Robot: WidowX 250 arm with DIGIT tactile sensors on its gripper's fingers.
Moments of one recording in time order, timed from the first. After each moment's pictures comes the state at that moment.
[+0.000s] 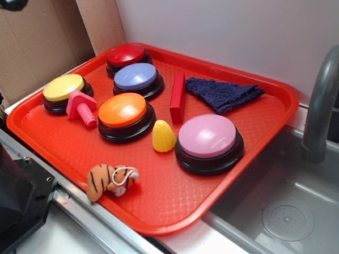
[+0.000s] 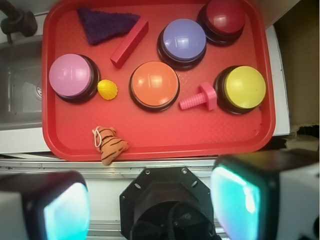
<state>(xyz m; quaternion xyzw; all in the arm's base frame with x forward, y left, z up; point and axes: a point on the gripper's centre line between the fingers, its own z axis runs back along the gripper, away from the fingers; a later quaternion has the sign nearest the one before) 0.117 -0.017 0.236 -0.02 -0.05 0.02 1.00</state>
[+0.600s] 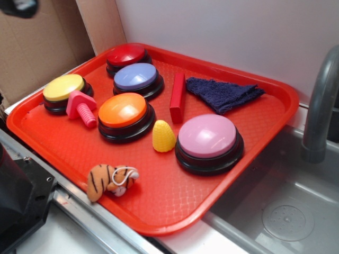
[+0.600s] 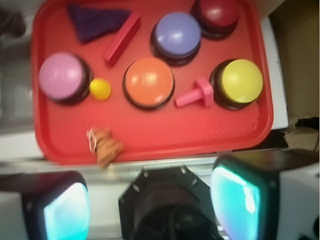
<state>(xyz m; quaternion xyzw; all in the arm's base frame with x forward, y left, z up) 0.138 -0.016 0.217 0.00 -0.03 0.08 1.00</state>
